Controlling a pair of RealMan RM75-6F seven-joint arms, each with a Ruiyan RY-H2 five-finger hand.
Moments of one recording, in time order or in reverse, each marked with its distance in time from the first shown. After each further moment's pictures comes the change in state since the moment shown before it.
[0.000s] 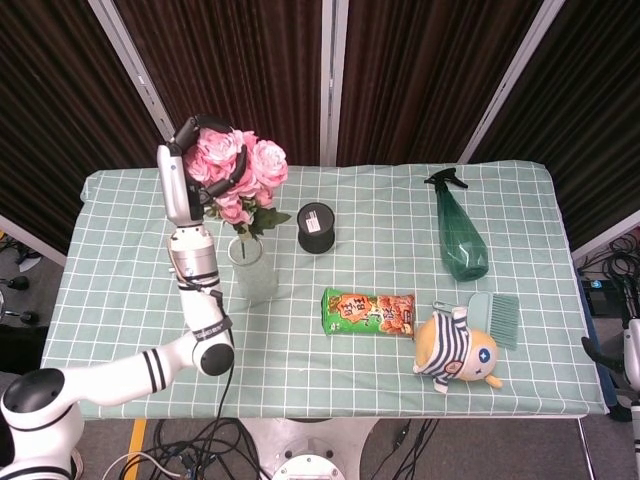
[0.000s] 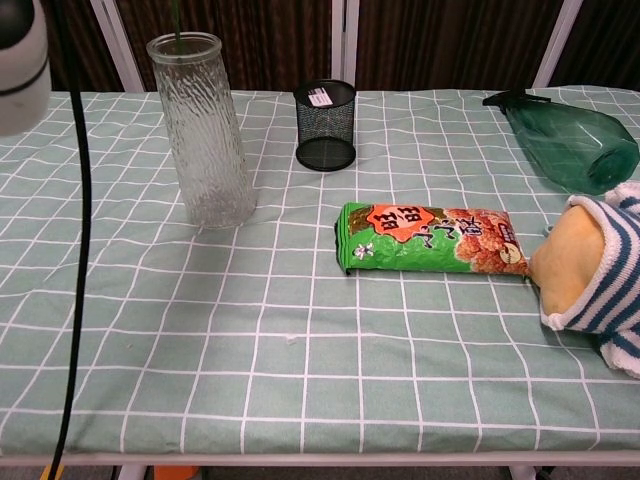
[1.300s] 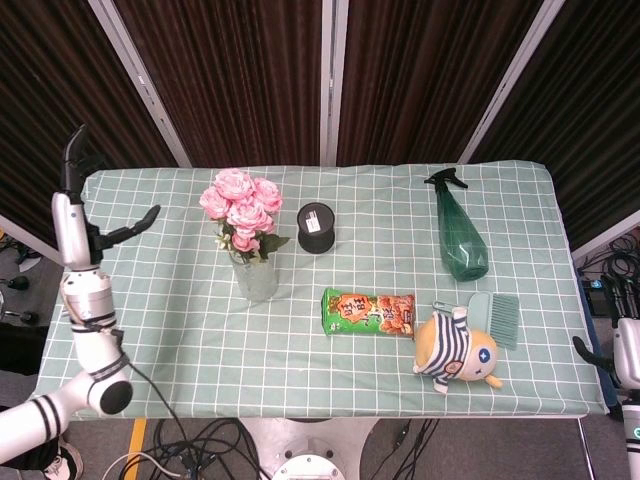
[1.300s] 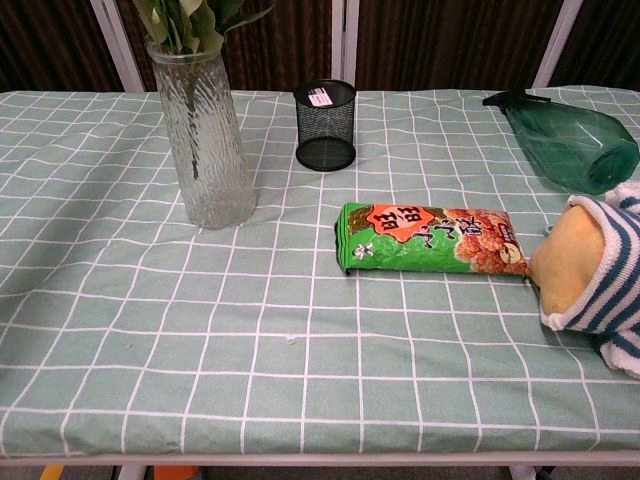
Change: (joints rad) left arm 0.434 0.343 0.242 -0.168 0.160 0.022 -0.026; right arm 0.005 -0.007 -0.005 -0.028 -0.021 0.012 -0.034
